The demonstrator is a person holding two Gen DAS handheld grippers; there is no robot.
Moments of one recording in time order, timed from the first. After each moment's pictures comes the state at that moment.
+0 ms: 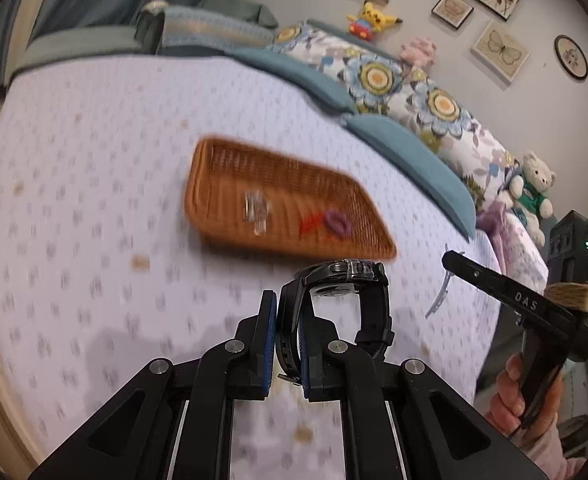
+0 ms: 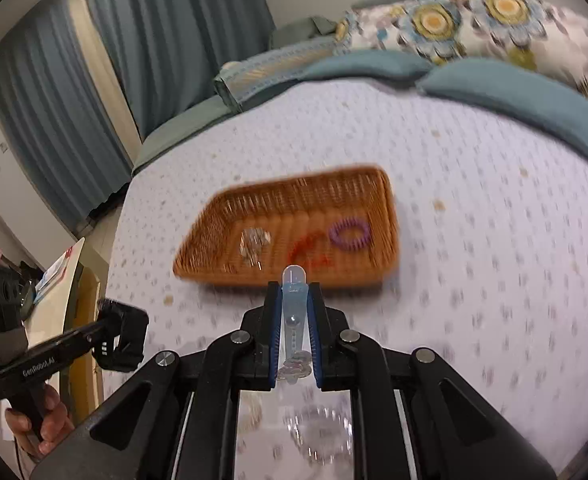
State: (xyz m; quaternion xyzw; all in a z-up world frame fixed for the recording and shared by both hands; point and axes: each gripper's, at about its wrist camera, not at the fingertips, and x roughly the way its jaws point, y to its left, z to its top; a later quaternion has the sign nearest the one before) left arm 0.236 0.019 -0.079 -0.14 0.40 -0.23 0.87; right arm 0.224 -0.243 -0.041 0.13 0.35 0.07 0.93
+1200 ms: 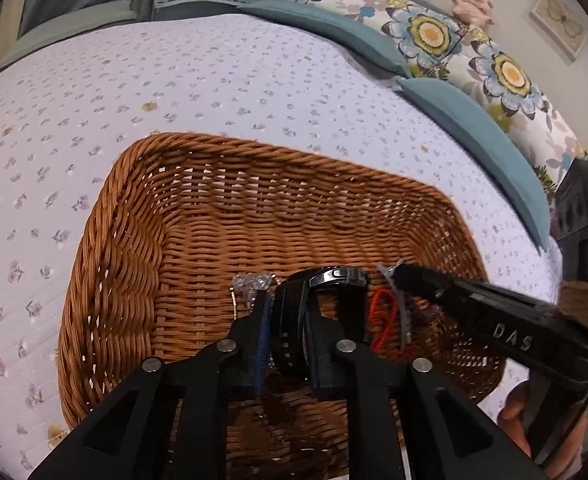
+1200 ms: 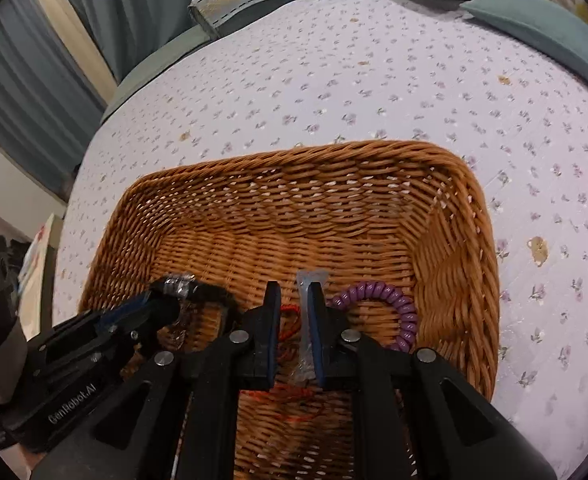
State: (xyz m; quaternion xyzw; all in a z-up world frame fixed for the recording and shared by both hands) left arm 0.414 -0.079 -0.154 -0.10 0.48 -0.18 0.85; right arm 0.419 -0.250 -0.149 0.14 0.49 0.10 0.85
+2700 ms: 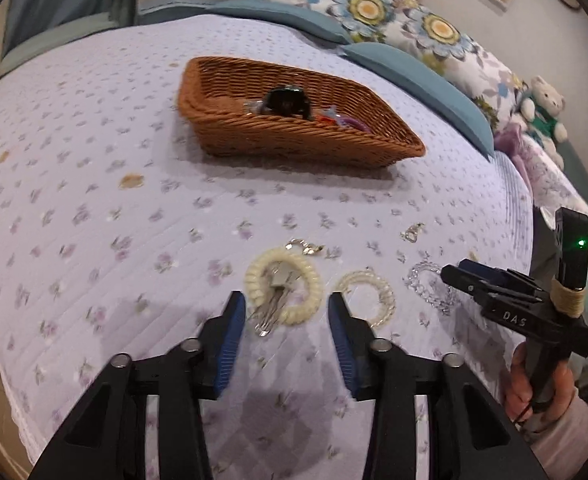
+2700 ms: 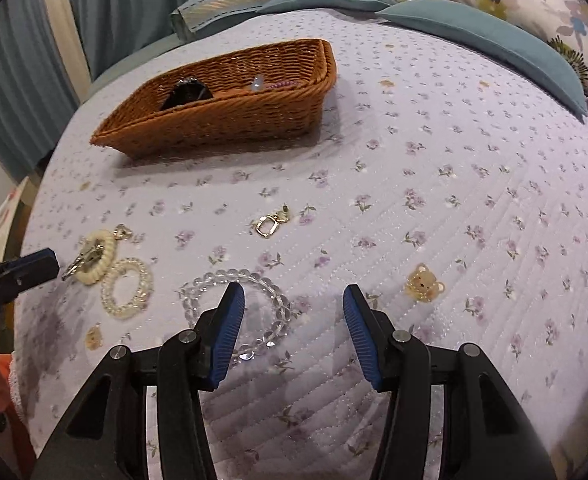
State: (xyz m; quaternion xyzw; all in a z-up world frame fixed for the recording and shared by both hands) left arm 0.207 0.002 -0.150 -0.03 0.47 -0.25 0.84; right arm 0.153 -0.243 -0.179 0.07 0.46 -0.01 0.89
